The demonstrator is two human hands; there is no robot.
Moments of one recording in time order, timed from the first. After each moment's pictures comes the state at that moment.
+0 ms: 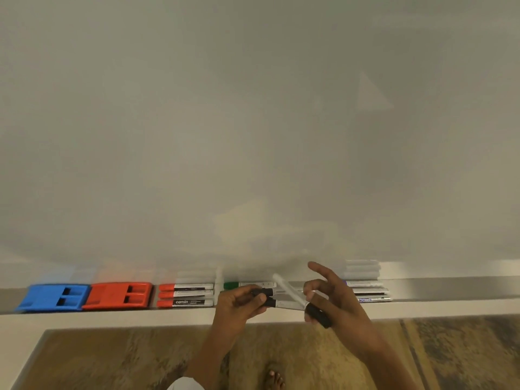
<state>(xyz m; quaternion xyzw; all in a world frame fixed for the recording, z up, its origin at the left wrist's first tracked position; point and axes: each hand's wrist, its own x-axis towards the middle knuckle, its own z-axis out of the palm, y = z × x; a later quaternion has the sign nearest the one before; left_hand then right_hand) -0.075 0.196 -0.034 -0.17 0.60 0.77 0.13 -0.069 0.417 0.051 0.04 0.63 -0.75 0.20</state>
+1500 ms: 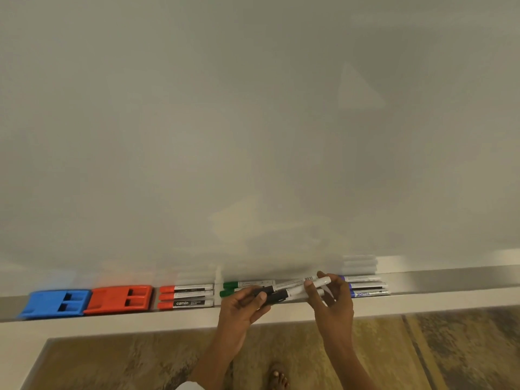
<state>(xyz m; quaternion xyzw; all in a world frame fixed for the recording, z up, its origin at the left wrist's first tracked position) -0.066 0.208 -0.032 -0.22 0.52 0.82 0.12 -0.063 0.389 -0.014 0.26 0.67 -0.69 -0.07</state>
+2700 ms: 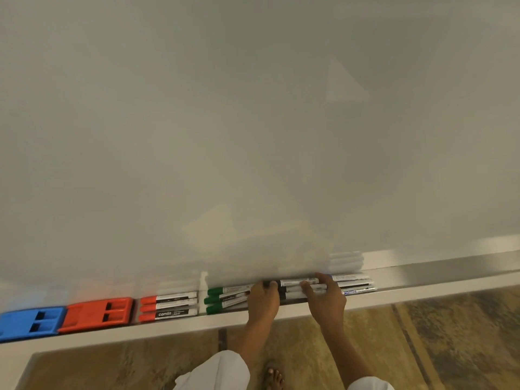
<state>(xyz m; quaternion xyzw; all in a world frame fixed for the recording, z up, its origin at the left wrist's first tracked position) -0.115 0.296 -0.050 -0.29 0.74 0.58 0.20 -0.101 0.427 -0.057 0.30 0.81 -0.50 -0.03</state>
